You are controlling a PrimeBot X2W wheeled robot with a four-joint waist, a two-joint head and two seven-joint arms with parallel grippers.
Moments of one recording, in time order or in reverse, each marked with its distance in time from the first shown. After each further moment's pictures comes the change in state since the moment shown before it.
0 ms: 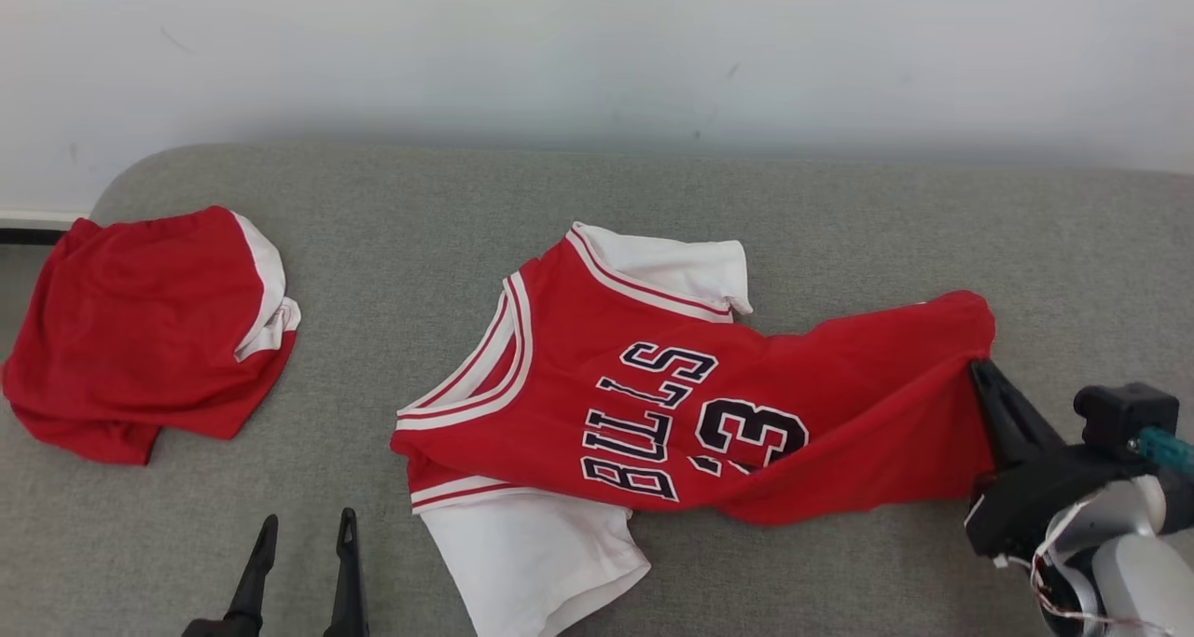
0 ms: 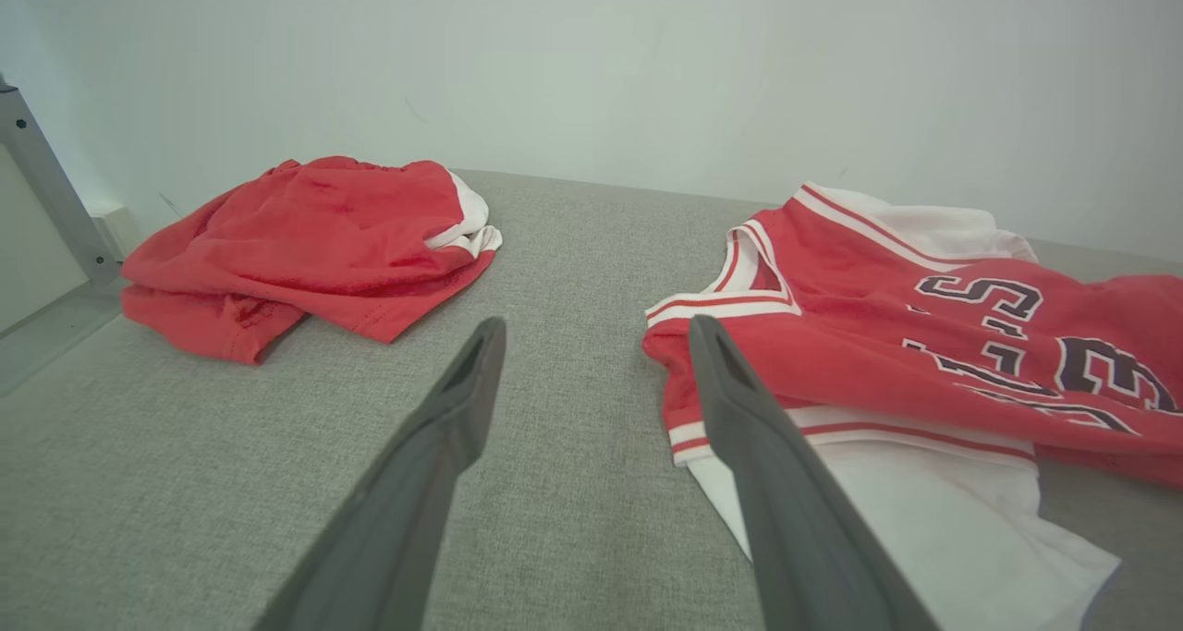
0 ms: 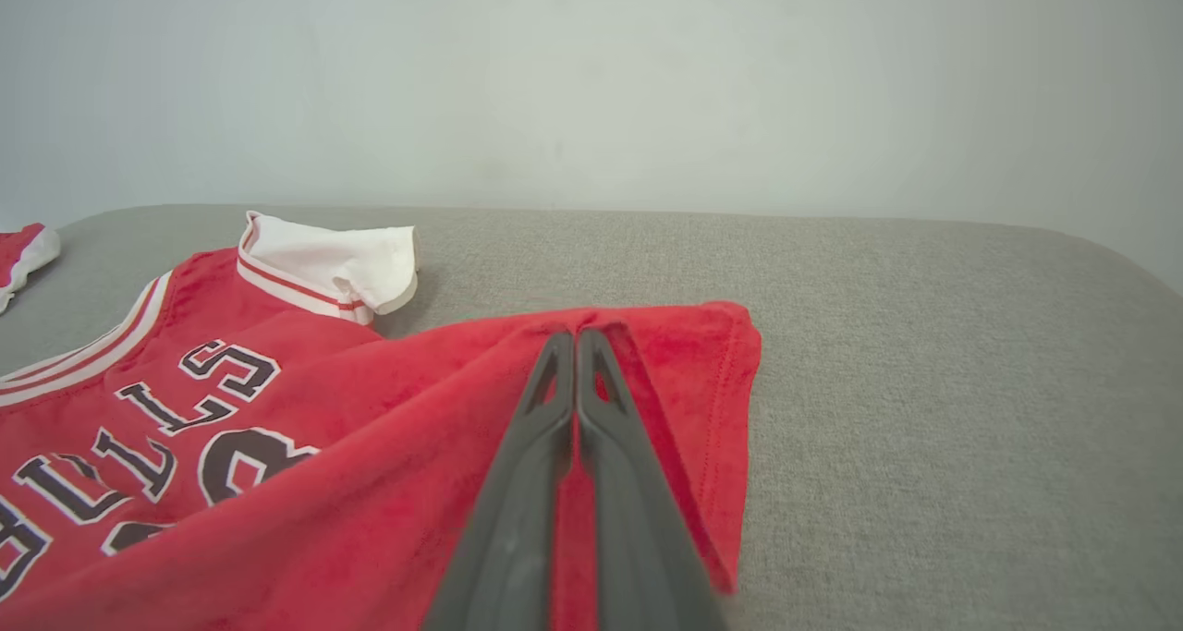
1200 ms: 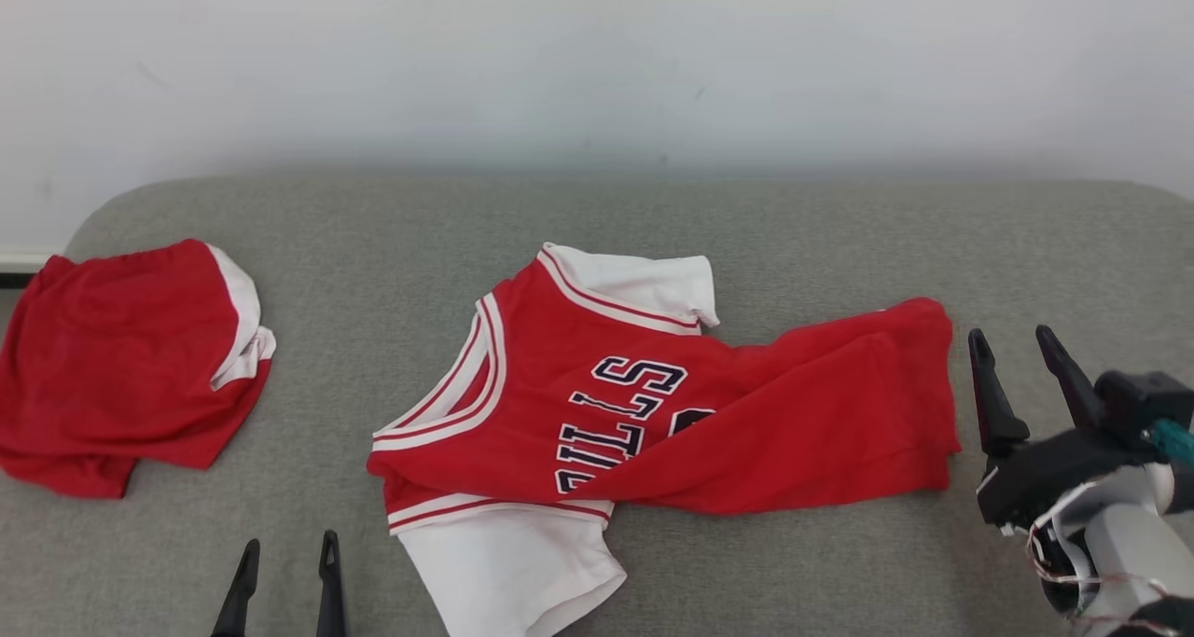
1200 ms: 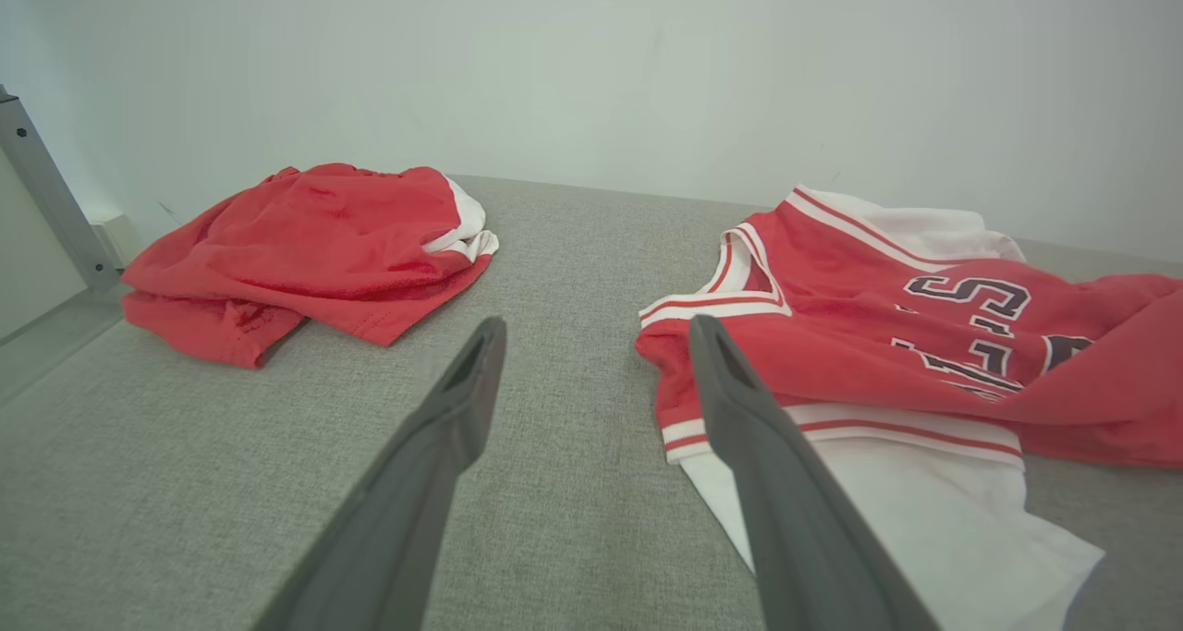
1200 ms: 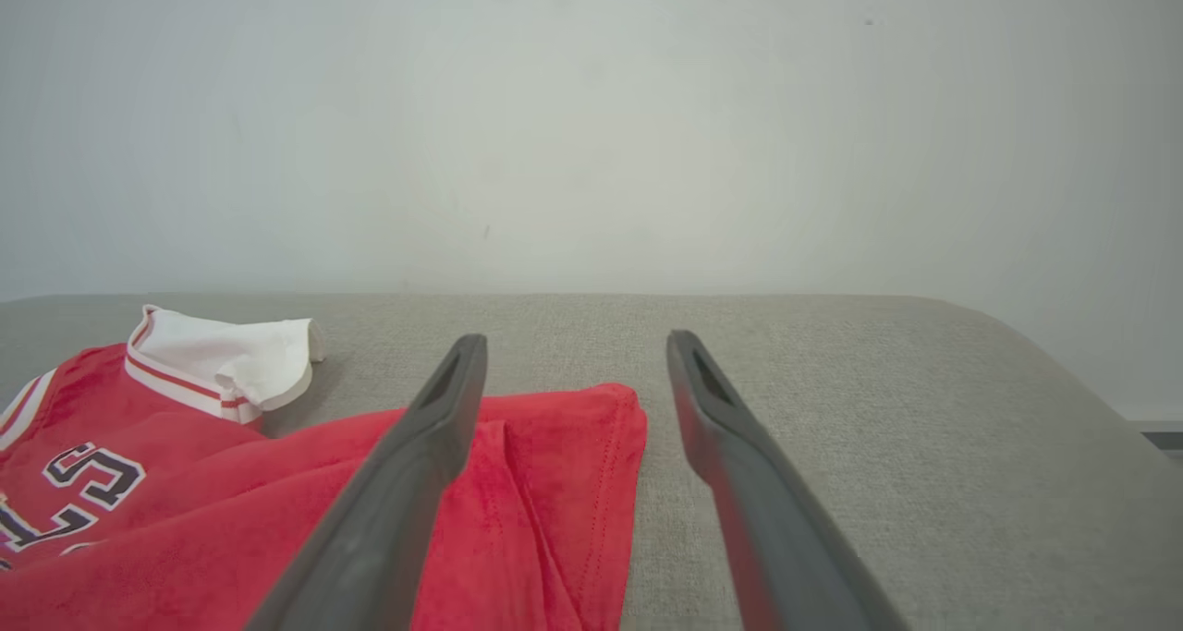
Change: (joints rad) left arm 0.031 0.000 0.023 -0.001 0.004 0.008 0.000; right arm -0.209 -0.057 0.106 0.391 0.042 0.000 -0.303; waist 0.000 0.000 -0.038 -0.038
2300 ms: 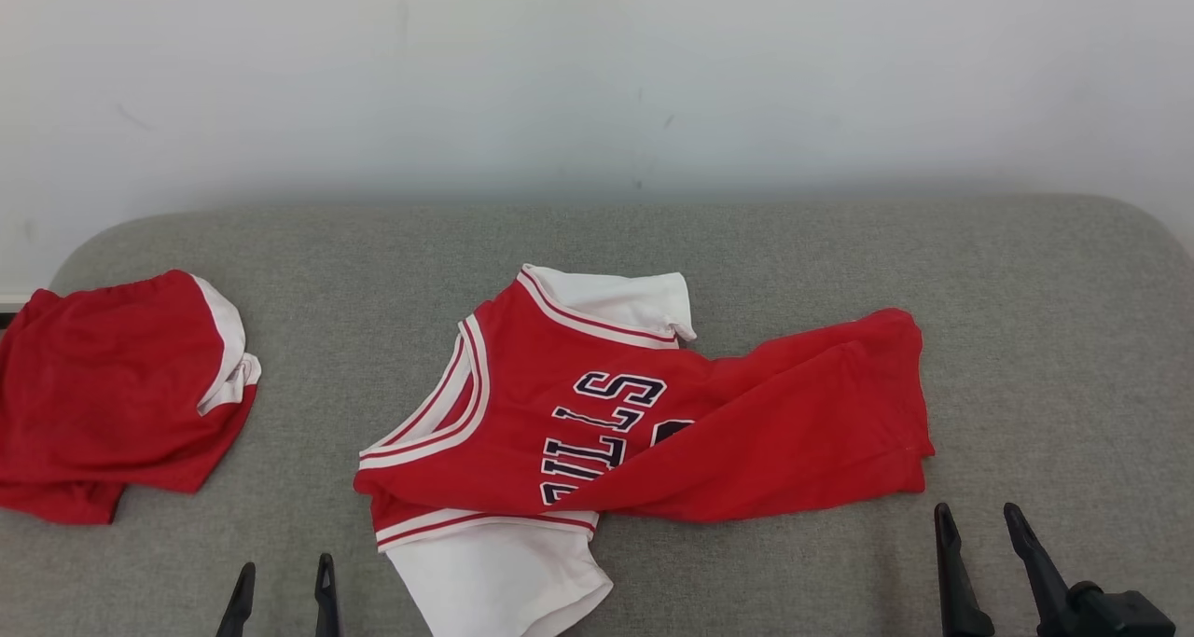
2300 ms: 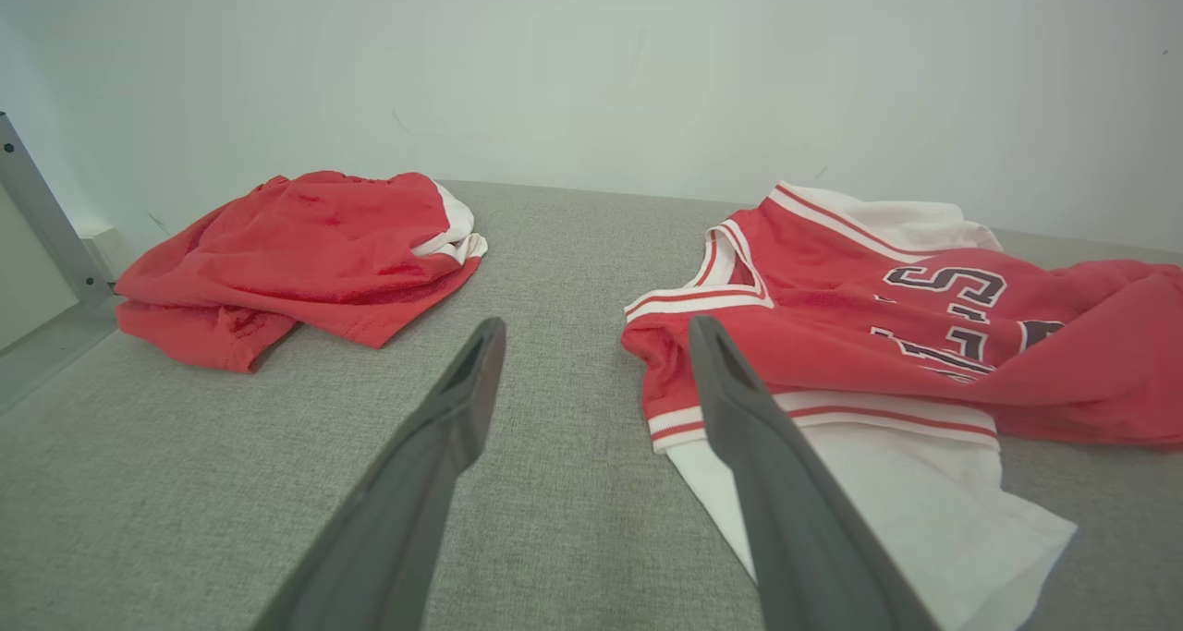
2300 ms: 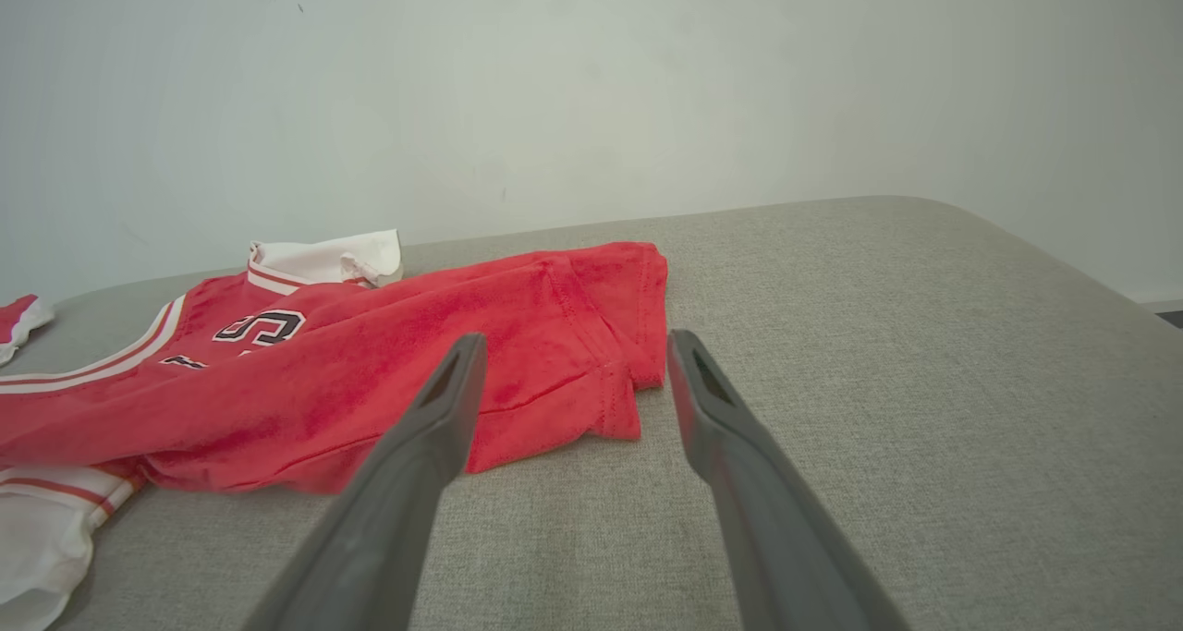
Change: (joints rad) left arm 0.035 0.000 0.015 0.001 0.017 -0.001 0.000; right arm 0.504 0.269 -0.208 -0.456 -0.183 0.000 -0.002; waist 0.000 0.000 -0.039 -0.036
